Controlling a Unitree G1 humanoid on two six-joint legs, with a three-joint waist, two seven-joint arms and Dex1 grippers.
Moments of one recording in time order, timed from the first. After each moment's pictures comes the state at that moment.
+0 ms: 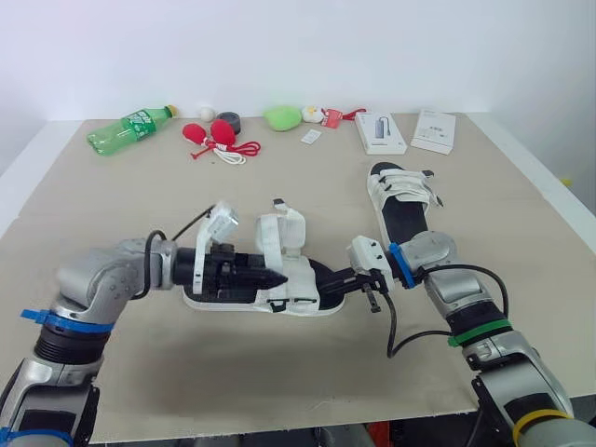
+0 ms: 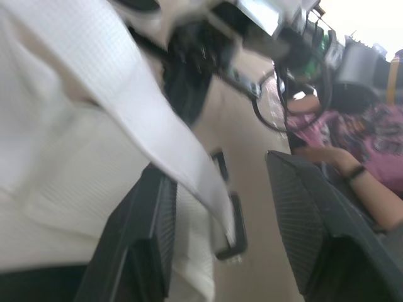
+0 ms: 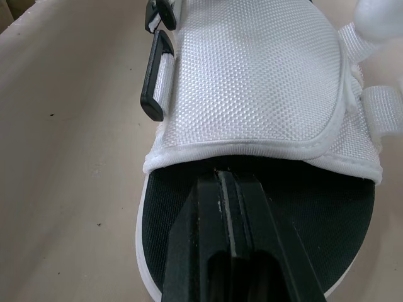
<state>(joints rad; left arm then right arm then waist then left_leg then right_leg) -0.56 0.65 -0.05 -0.21 -0.86 1.07 -0.98 -0.67 -0.54 0.30 0.40 0.19 -0.09 1.51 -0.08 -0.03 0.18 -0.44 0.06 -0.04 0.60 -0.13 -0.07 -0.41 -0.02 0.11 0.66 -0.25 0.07</state>
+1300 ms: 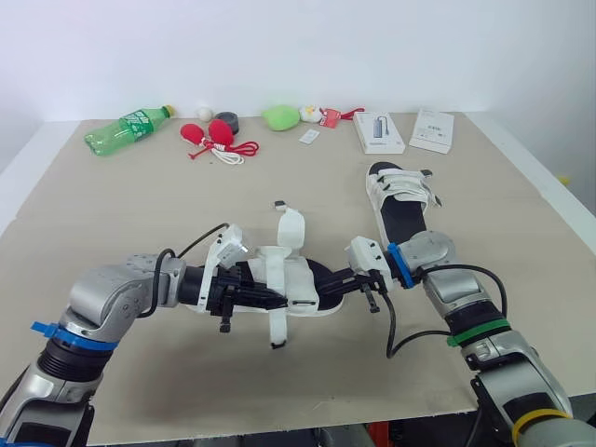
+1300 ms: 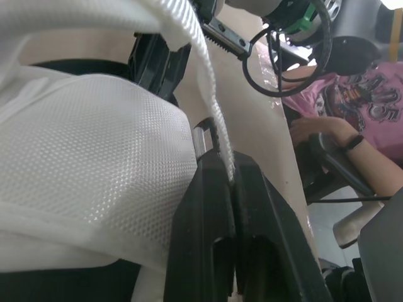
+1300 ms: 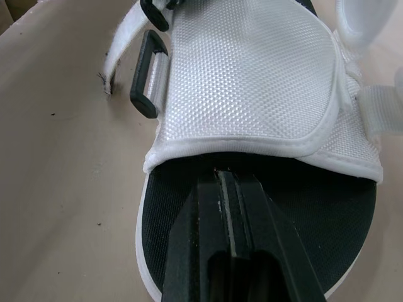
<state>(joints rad) -0.48 0.69 -0.15 -0.27 -0.78 0.99 -1.05 -0.67 -0.53 0.30 0.40 0.19 -0.10 1.51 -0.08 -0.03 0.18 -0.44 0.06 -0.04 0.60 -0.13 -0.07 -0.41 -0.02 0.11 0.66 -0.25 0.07</state>
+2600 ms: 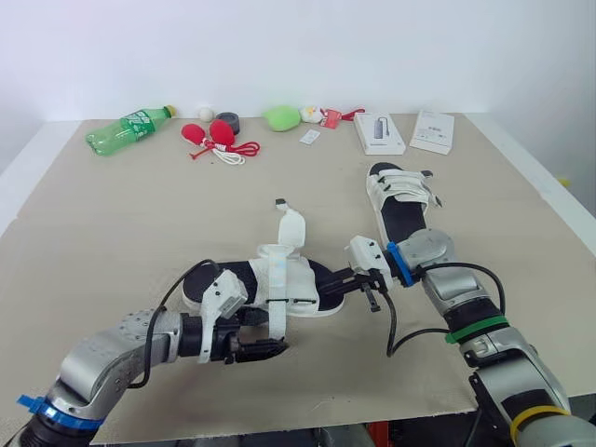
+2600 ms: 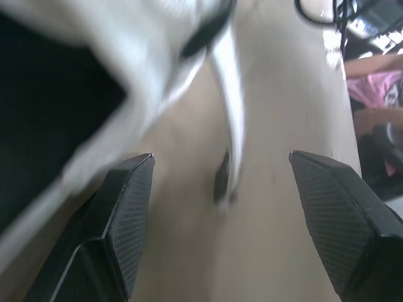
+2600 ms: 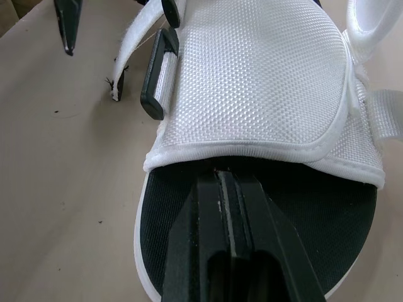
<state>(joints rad) -0.13 0.63 -0.15 -0.51 -0.71 0.84 -0.80 -0.69 -0.53 0.31 0.43 0.18 -0.11 1.53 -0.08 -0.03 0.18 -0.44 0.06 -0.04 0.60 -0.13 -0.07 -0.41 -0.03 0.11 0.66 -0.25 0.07</state>
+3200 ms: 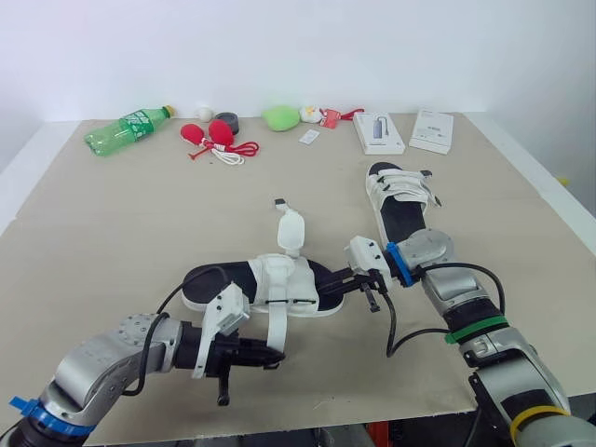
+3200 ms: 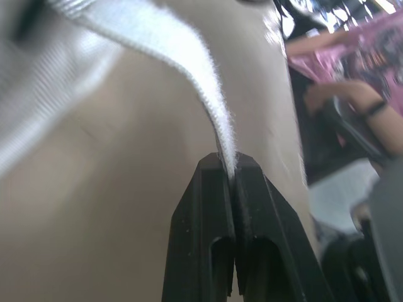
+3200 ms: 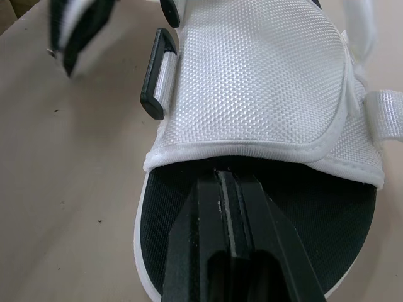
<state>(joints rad) -0.07 0.75 -0.19 -0.56 -0.72 0.82 -0.96 -0.69 -0.52 0.31 0.43 0.18 -0.12 1.53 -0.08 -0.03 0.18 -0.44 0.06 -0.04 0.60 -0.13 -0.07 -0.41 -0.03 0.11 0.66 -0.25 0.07</state>
